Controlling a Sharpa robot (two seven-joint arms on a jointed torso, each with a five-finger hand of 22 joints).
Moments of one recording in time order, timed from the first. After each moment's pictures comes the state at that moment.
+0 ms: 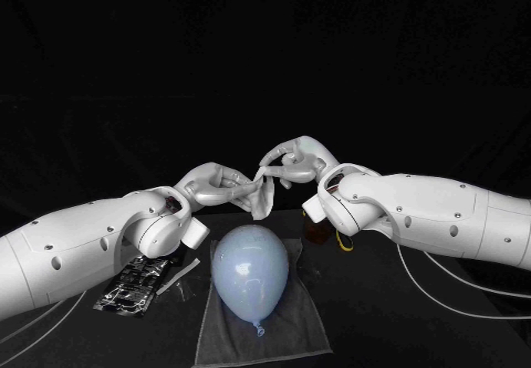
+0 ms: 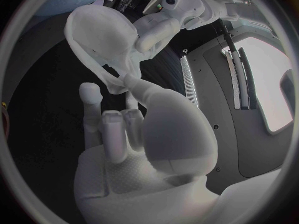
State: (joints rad) left arm 1.34 -0.68 -0.07 1.39 -0.41 -0.14 0.20; left_hand 1.52 -0.08 0.44 0.17 0.05 0.97 0.14 0.46 0.30 1.18 0.09 0.24 0.09 0.97 0.07 0.51 0.35 0.17 0.95 0.20 0.39 0.24; right arm 1.42 -0.69 -0.15 1.48 -0.54 -0.58 0.13; right_hand 1.33 -0.09 0.54 -0.08 0.05 1.04 0.08 0.45 0.45 1.47 0.01 1.49 1.31 1.46 -0.03 1.54 1.31 0.15 1.10 0.07 0.80 1.27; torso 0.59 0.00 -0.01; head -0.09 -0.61
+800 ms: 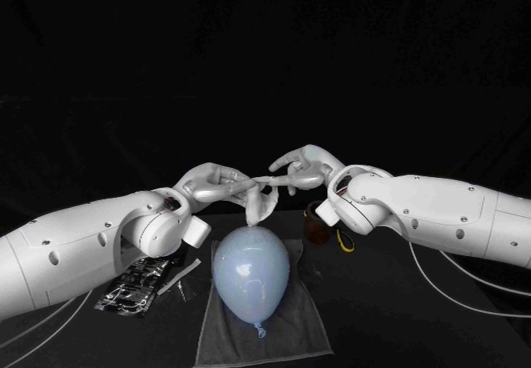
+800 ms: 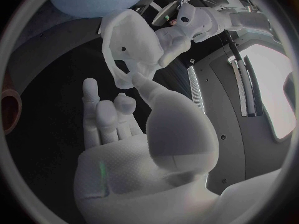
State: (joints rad) left arm 1.34 -0.69 -0.07 1.40 -0.27 -0.14 0.20; left_hand 1.50 -0.07 0.48 0.15 0.05 0.97 0.14 0.47 0.30 1.20 0.09 0.24 0.09 0.99 0.07 0.50 0.35 0.16 0.92 0.19 0.43 0.27; right arm 1.42 -0.72 -0.15 1.44 -0.67 -0.44 0.02; right_hand 1.24 -0.15 0.43 -0.08 0.05 0.77 0.20 0.25 0.36 1.13 0.11 1.13 1.00 1.17 0.06 1.40 0.98 0.16 0.93 0.15 0.56 1.17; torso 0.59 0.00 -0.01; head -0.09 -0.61
